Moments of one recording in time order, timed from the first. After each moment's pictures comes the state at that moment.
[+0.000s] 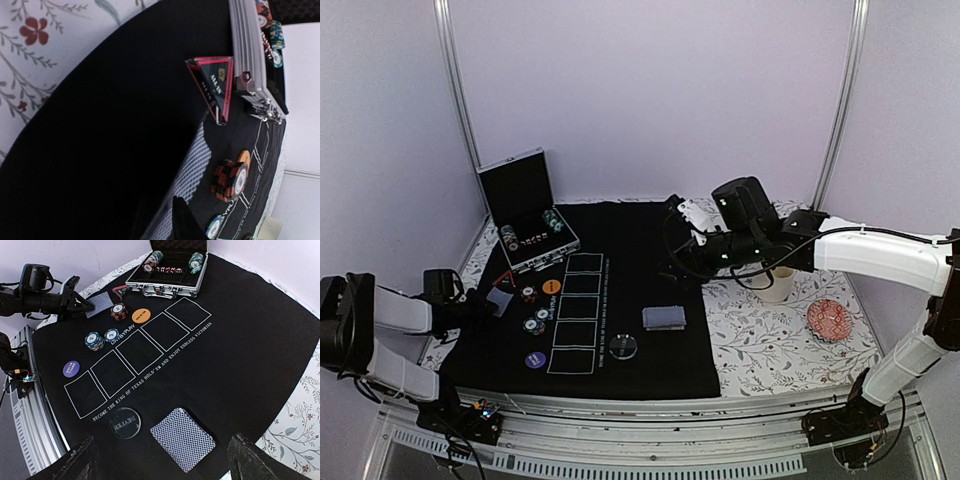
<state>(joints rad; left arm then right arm) 0.16 1.32 0.29 0.23 0.31 -0.85 0.89 1.53 1.24 -0.33 -0.13 0.11</state>
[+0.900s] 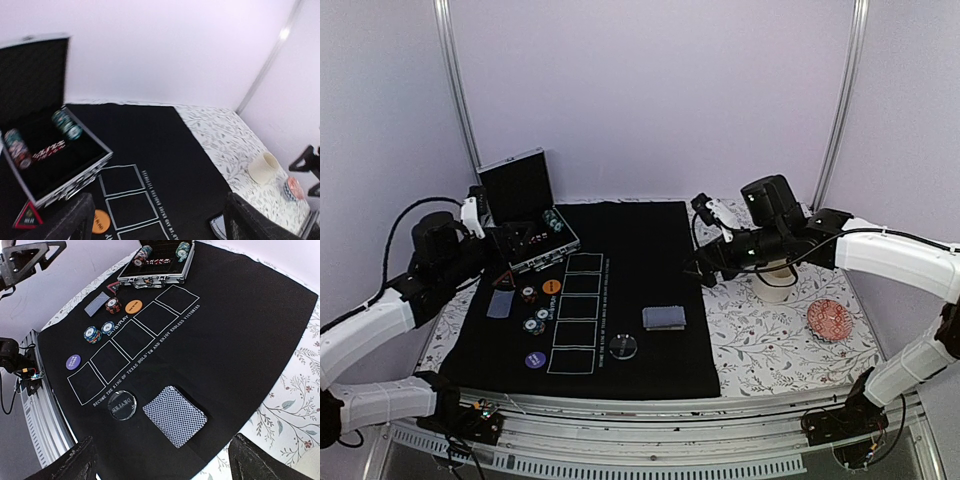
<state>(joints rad) -0.34 0.90 0.56 0.13 0.05 -0.42 0.78 1.43 1.16 -0.38 -0.25 0.12</state>
